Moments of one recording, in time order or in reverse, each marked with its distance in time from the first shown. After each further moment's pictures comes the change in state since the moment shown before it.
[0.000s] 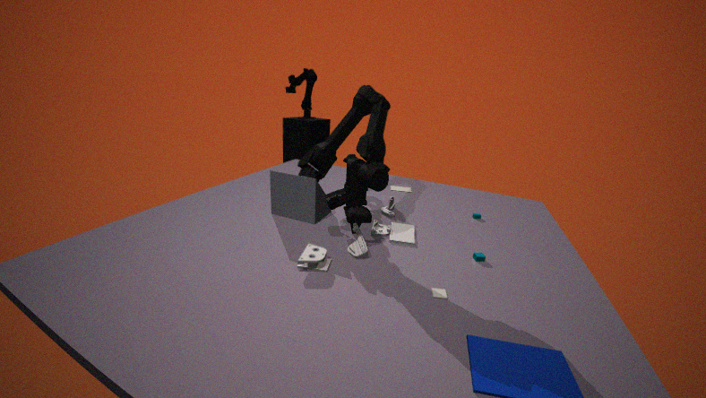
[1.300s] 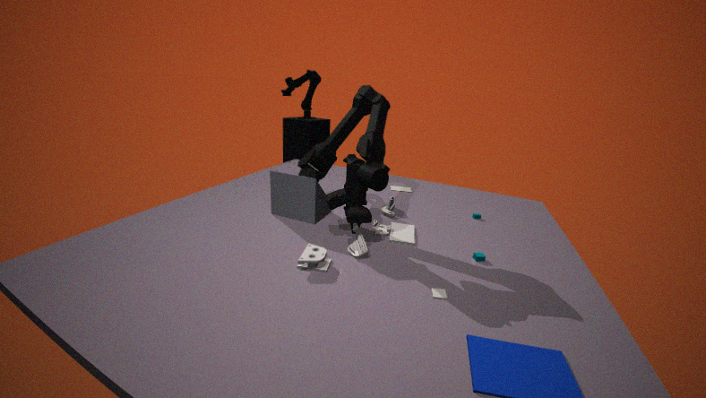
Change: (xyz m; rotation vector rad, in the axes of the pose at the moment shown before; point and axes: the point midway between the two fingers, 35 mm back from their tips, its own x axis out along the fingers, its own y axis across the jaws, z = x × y) arm 0.000 0.000 0.000 -0.001 0.002 0.002
